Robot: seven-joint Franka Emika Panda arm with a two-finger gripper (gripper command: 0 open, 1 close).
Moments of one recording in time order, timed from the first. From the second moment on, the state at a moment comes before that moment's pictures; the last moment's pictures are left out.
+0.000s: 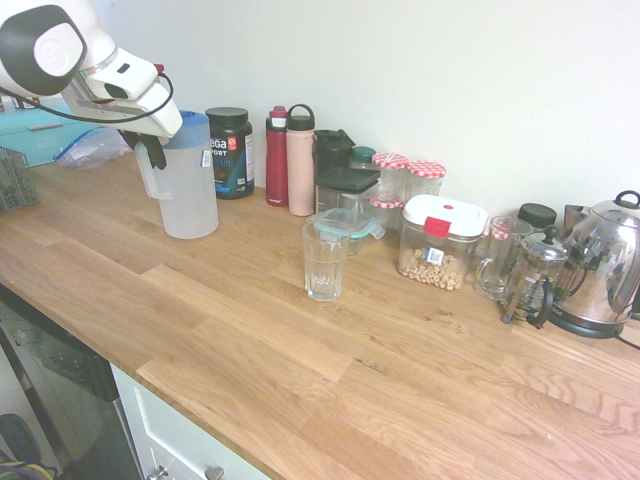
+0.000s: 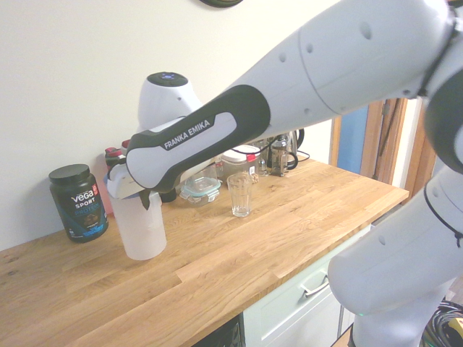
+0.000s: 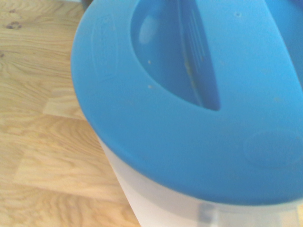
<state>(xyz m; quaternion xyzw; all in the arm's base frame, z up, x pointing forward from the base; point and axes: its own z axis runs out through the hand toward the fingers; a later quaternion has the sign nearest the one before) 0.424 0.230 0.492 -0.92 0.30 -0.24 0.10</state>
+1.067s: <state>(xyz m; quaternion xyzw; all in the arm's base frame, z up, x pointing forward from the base) 0.427 0.250 0.470 -0.92 0.32 -0.22 0.08</state>
